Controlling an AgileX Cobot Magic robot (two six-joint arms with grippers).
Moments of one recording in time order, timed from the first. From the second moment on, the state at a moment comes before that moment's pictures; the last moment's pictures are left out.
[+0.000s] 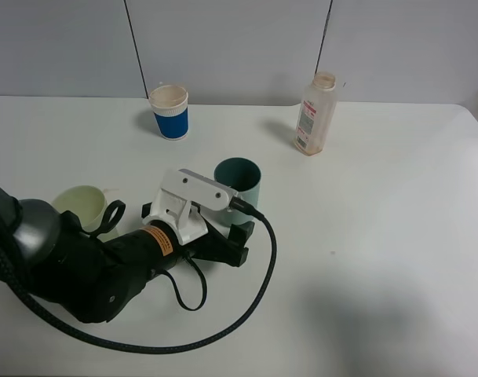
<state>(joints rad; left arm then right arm) -0.98 1.99 -0.49 -0.45 -0.96 -0.02 -0.04 0.00 -0.49 -0.02 1.06 0.05</state>
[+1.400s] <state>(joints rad) -0.94 2.13 -0.66 -0.41 -1.02 -0.02 -0.04 0.00 -0.49 -0.02 1.06 0.05</state>
